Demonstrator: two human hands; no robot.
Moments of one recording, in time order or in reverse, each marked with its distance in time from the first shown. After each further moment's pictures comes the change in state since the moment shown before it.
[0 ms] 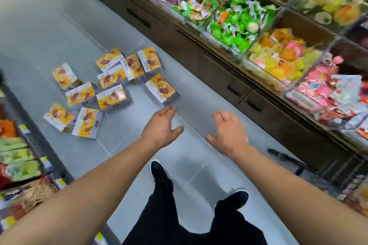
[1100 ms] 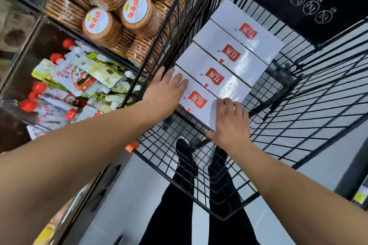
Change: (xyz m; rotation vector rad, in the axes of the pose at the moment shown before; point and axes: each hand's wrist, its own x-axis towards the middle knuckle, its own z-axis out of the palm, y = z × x) left_hand 0.078 0.628 0.472 1.338 -0.450 1.996; right_hand -0.250 0.434 0.157 0.633 0.201 1.619
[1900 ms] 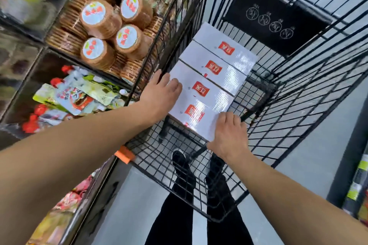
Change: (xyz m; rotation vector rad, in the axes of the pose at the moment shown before) left_hand 0.001 -0.004 -0.049 0.099 0.166 0.076; right_hand -0.032 0.014 -0.037 0.068 -0.052 0.117
